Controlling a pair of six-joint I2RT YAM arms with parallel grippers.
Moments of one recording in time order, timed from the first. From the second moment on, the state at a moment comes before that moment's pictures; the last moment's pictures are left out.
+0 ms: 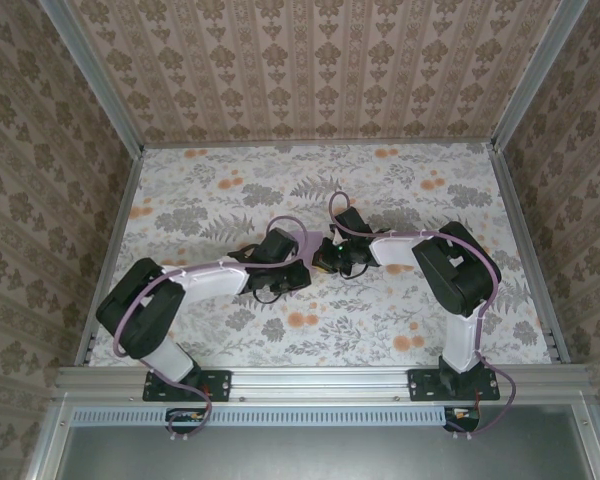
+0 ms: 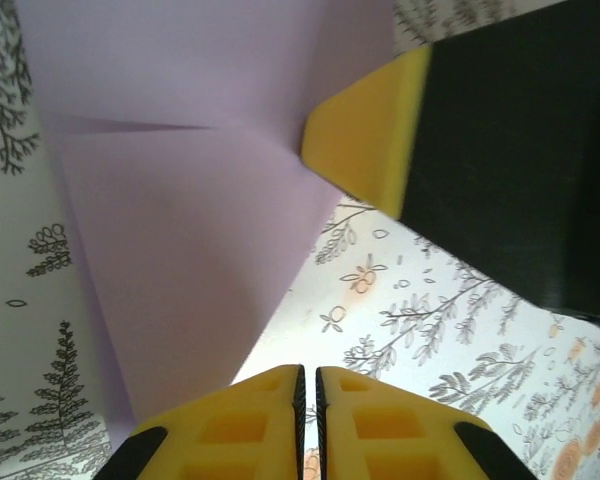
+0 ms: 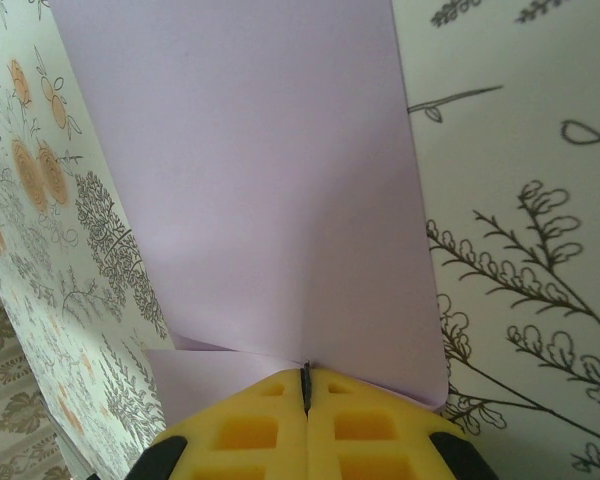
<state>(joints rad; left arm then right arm) -0.80 1.60 0.78 -0.15 0.25 -0.88 0.54 1.92 1.01 -0.06 -0.44 0.94</state>
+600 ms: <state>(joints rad) -0.77 1.62 0.71 -0.09 0.25 -0.91 0.54 1.92 1.01 -0.06 -0.44 0.94</state>
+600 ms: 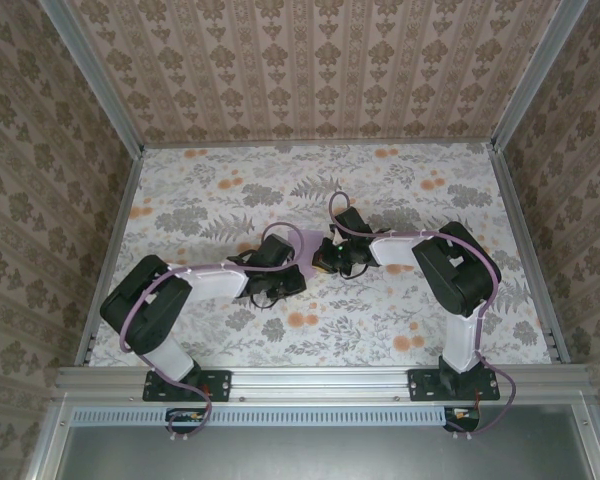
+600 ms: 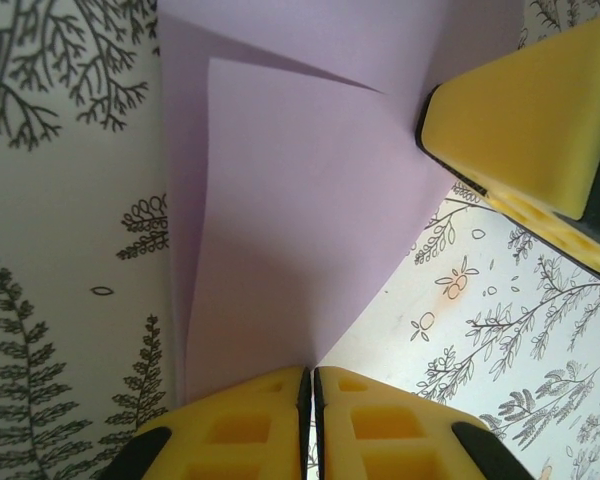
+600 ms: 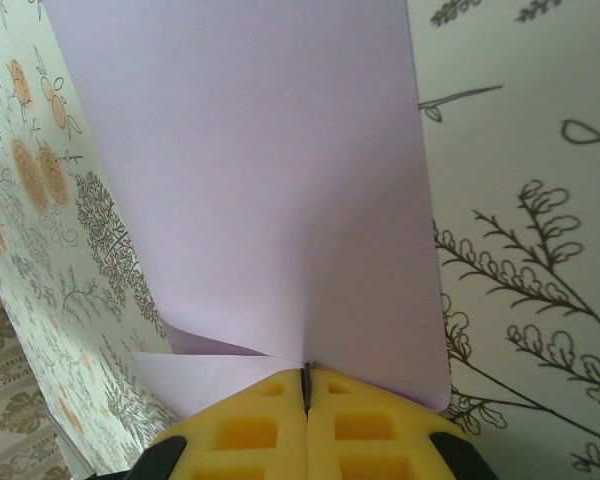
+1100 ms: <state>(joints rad) -0.76 1.57 0.69 -0.09 0.23 -0.91 0.54 1.92 1.01 -0.06 -0.44 0.94</state>
